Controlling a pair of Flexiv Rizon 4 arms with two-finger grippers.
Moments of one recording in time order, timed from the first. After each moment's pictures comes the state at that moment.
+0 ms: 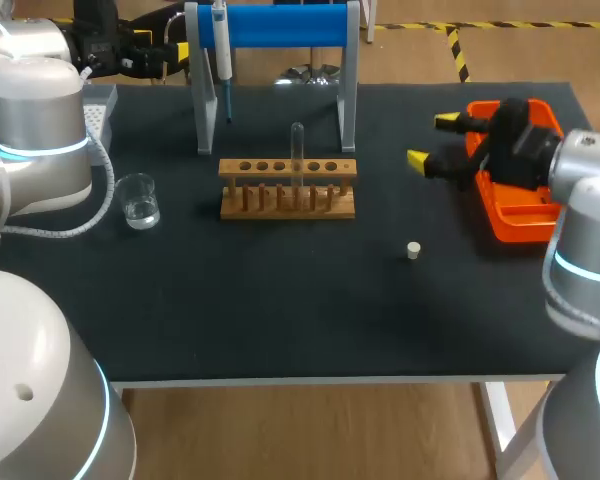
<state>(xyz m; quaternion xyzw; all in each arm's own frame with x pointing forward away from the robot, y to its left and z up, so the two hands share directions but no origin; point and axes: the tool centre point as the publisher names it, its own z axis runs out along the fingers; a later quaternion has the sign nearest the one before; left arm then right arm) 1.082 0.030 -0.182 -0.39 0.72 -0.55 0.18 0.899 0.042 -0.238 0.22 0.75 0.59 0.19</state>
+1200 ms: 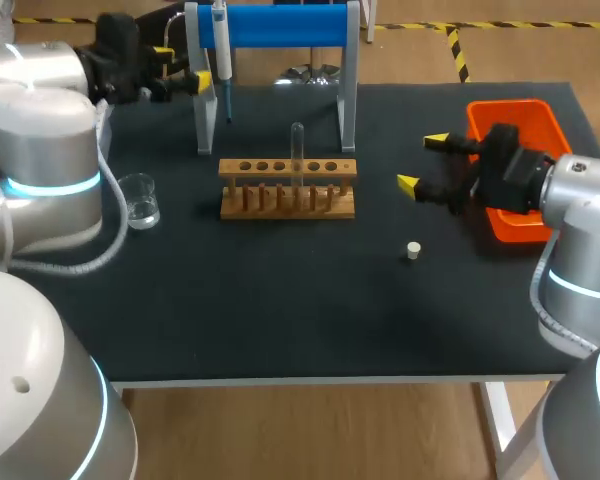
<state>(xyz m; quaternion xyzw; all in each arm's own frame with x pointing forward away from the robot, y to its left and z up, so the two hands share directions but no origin) 1.012 -0.016 -0.190 -0.32 0.75 -0.54 0.19 0.872 0.057 -0.249 0.20 0.76 0.59 0.19</state>
